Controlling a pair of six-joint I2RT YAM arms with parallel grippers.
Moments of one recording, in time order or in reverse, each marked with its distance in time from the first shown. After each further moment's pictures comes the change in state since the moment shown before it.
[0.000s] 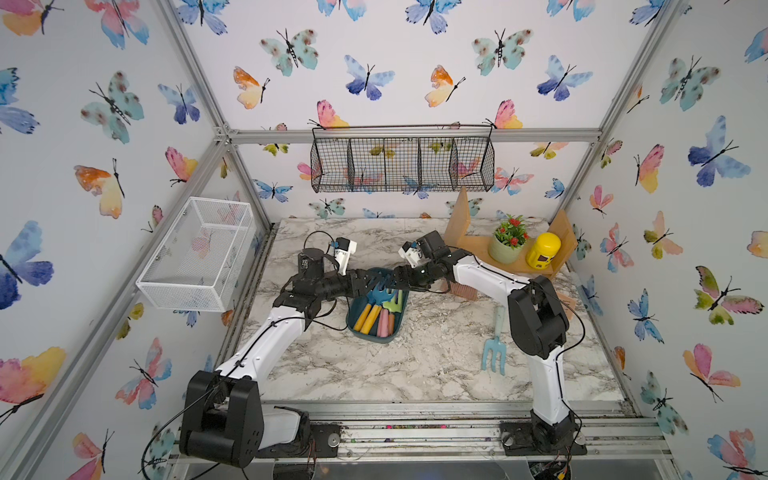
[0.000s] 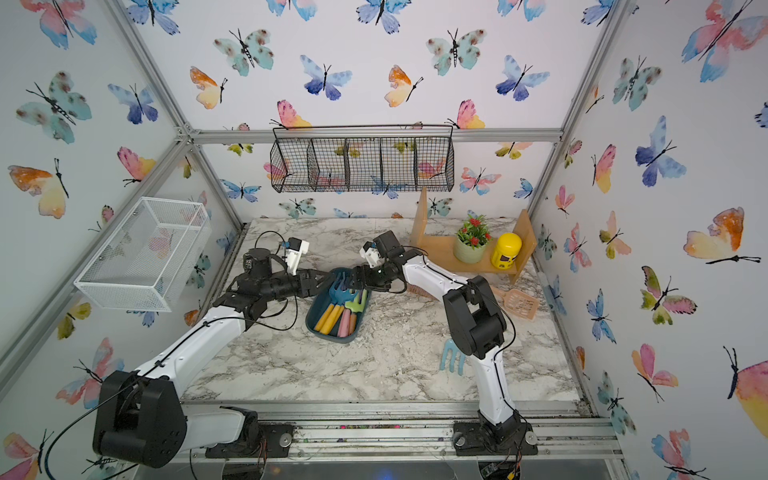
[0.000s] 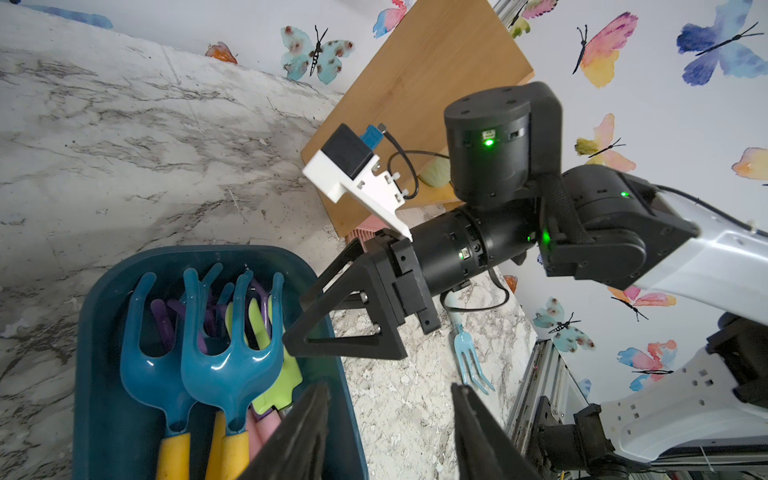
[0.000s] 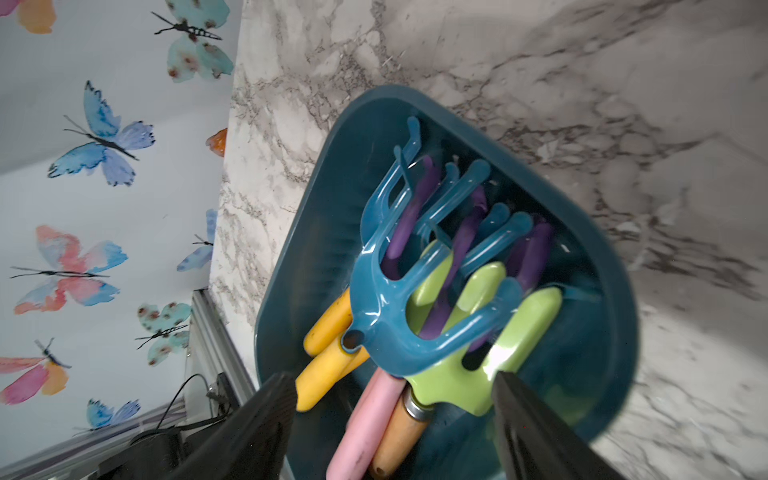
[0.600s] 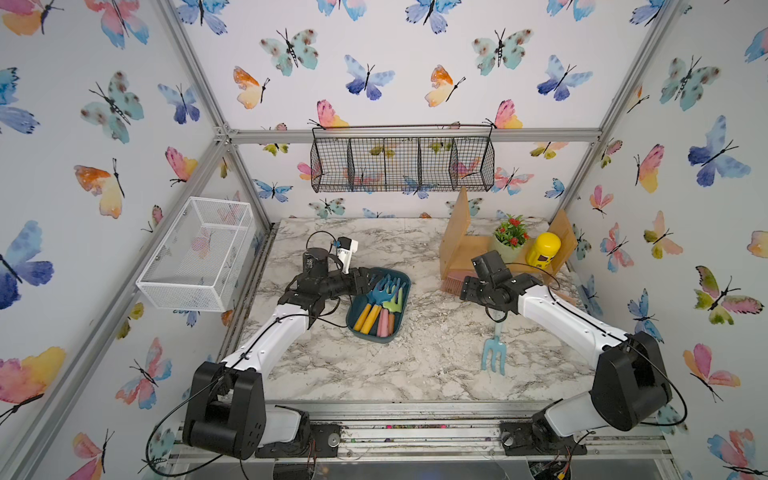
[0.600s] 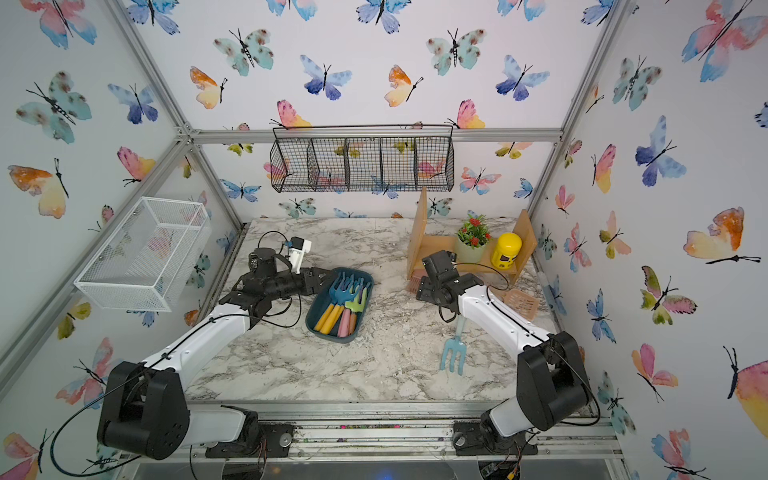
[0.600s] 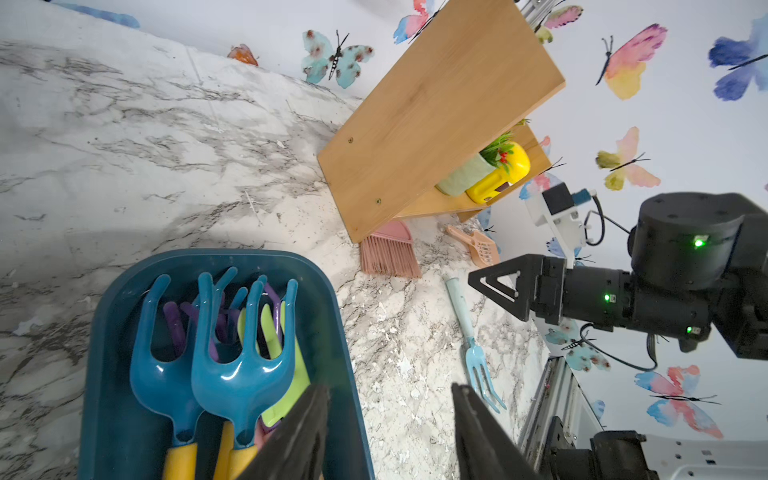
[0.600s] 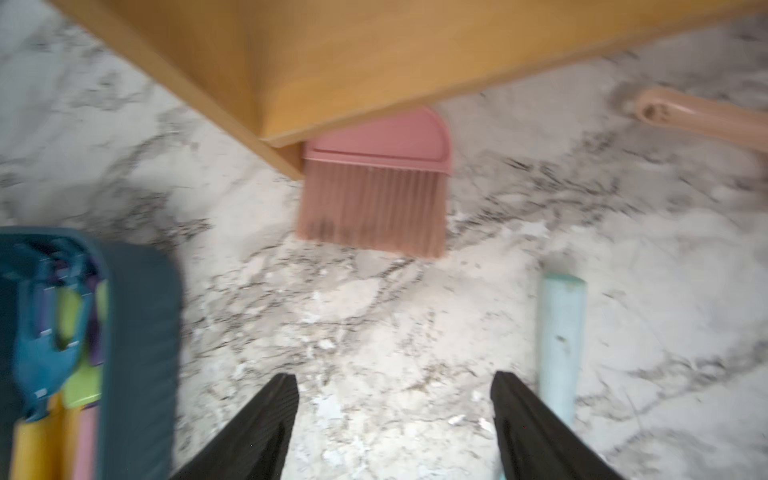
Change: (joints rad) left arm -0.029 0.042 0.000 0.031 -0.104 -0.035; right arm -0.145 -0.593 -0.606 -0.129 0.758 0.259
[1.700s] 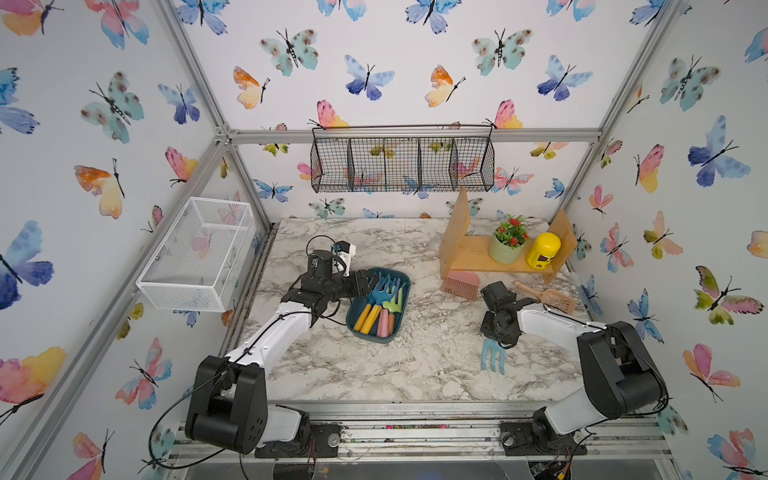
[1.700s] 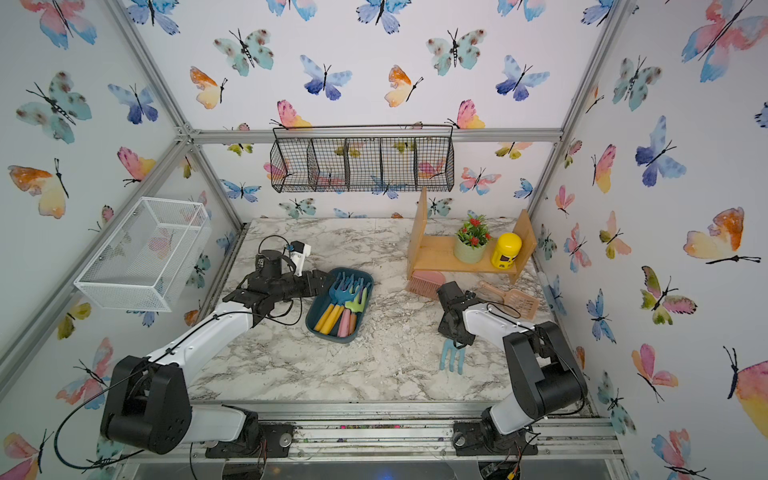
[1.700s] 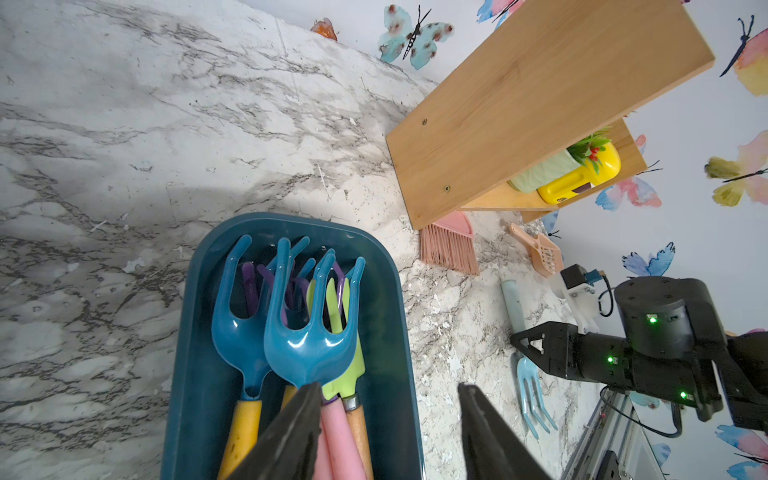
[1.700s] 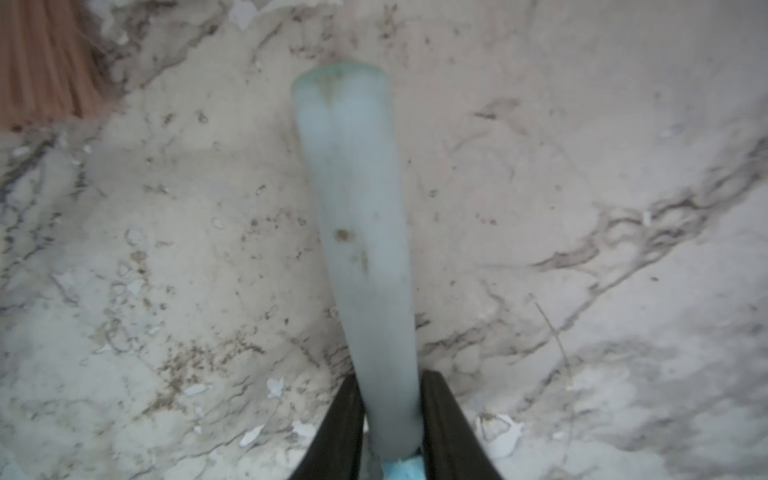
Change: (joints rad) left arm -0.008 0.025 0.023 -0.099 -0.132 0.021; right arm -0.103 0.060 -0.266 0.073 -0.041 0.052
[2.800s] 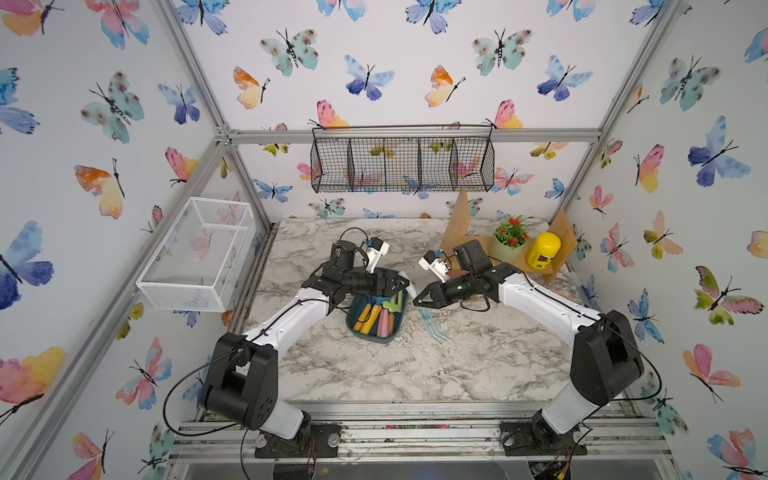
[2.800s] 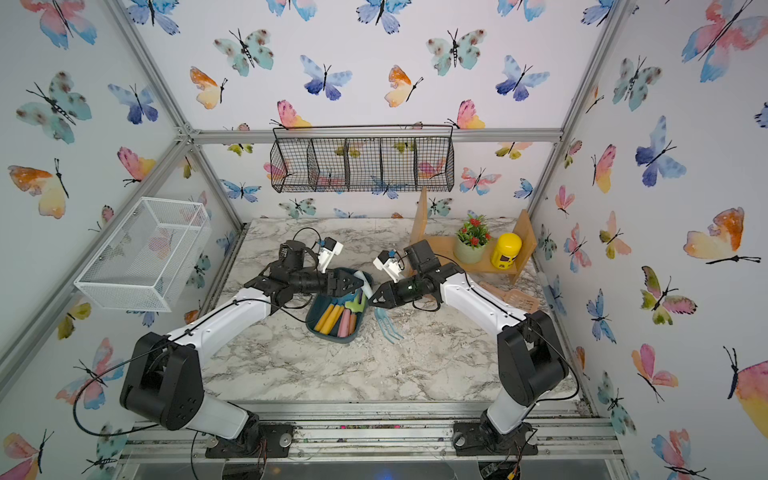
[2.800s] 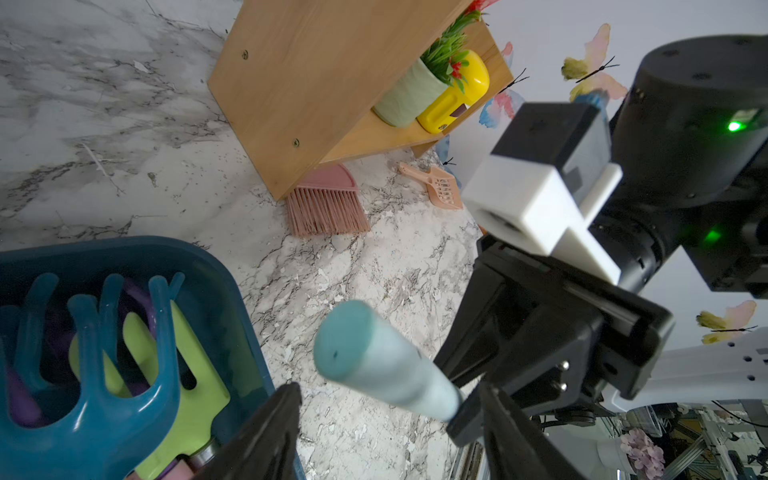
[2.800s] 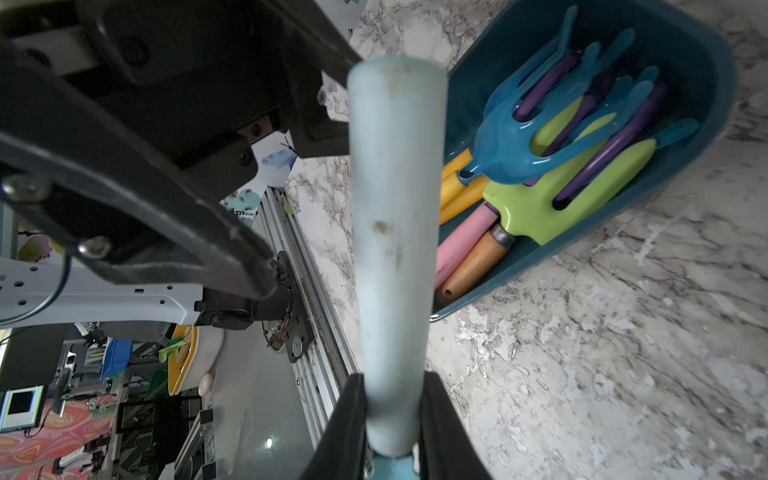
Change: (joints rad) left arm -0.126 0.131 0.143 -0.015 0.270 0.047; right arm 0.194 0.107 0.480 0.031 -1.013 -0.565
